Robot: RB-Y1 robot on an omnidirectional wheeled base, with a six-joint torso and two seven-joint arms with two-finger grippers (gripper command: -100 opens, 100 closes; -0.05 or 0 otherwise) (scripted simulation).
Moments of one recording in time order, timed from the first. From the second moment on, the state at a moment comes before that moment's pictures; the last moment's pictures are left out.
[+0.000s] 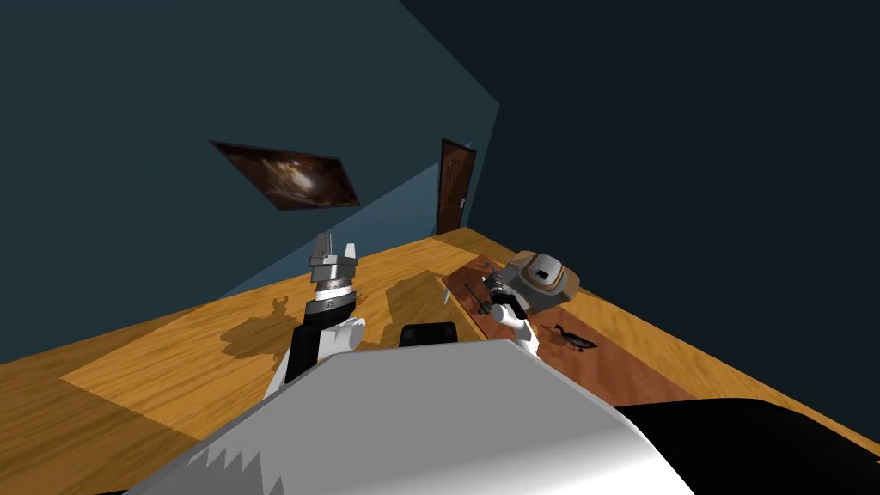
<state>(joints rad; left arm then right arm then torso) 0.54 0.00 -0.01 -2.34 0.06 -0.40 -0.09 0.31 -0.20 -0.16 -1.74 -0.53 0.09 -0.02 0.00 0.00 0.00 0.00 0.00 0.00</state>
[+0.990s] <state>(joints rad) 0.54 0.00 -0.01 -2.34 0.06 -0.40 -0.09 0.27 -0.26 -0.26 -1.38 -0.69 0.30 -0.14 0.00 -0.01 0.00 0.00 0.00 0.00</state>
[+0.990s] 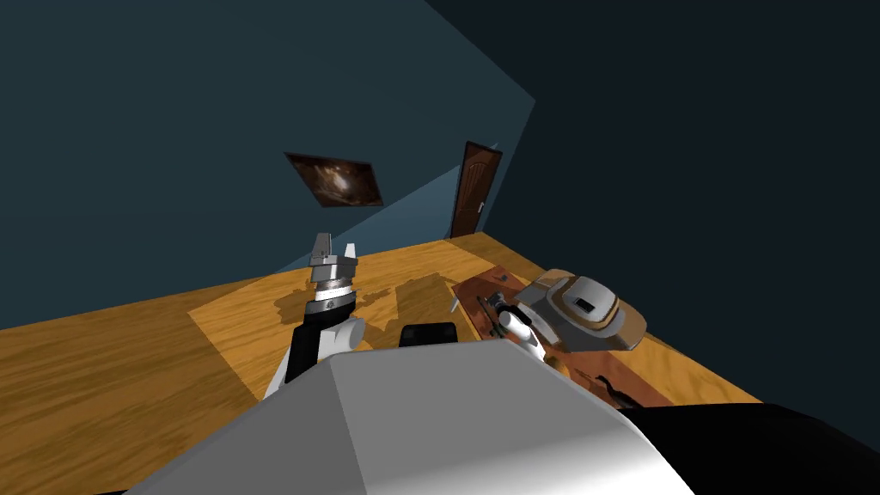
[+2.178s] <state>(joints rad) 0.54 0.00 -0.01 -2.34 0.06 -0.40 -0.09 0.24 -0.31 -0.35 -1.04 -0.75 0.51 -0.29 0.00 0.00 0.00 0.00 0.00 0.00</state>
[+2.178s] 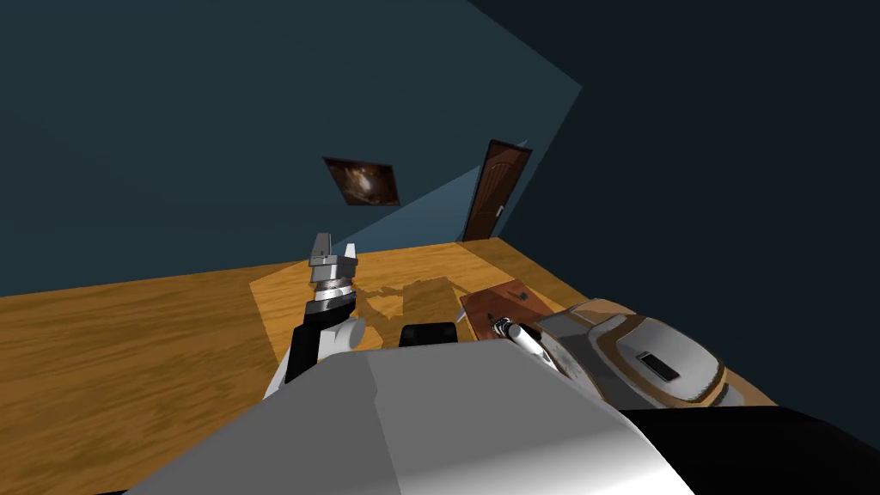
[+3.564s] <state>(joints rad) 0.54 0.00 -0.01 -2.34 0.06 -0.40 -0.09 0.24 -0.39 -0.43 -0.68 -0.80 0.68 -0.48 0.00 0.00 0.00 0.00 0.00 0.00</state>
